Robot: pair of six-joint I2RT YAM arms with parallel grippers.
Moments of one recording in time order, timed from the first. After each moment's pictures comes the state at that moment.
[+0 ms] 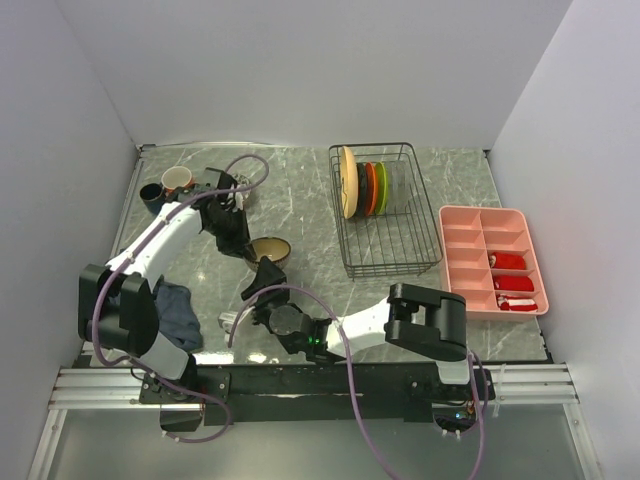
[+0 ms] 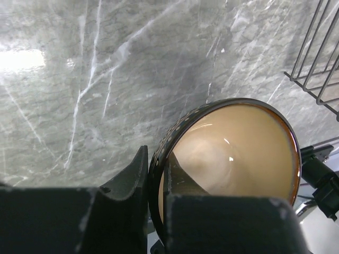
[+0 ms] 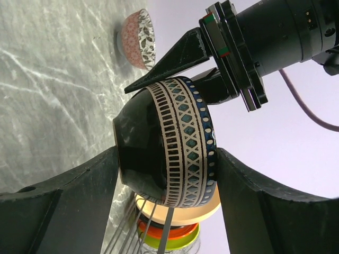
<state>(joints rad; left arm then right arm) -0.26 1.54 1.24 -0.90 0.31 -0.44 1.38 1.90 0.90 0.90 0.74 -1.35</state>
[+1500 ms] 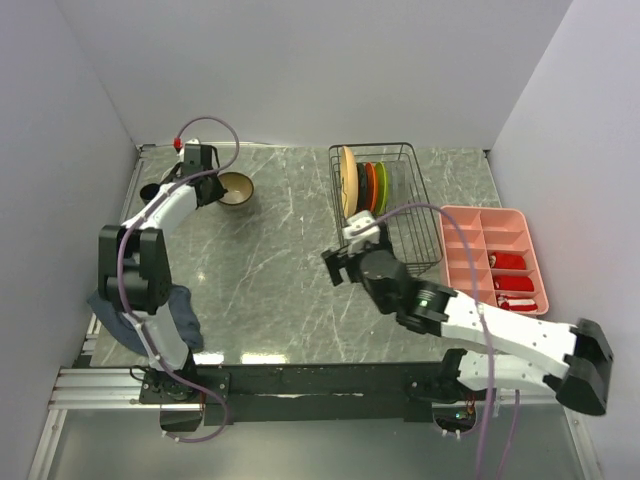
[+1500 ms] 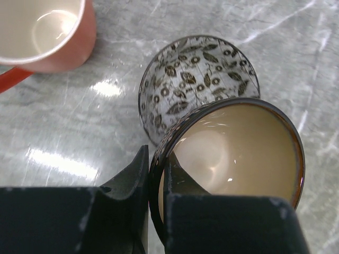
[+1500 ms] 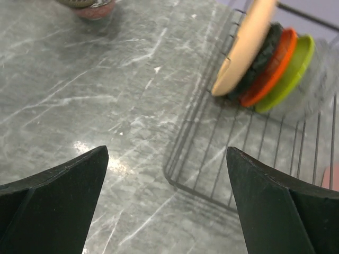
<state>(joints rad) -0.09 1.79 1.37 -0.33 -0.19 -0.51 1.08 1.08 0.77 -0.01 0.64 0.02</state>
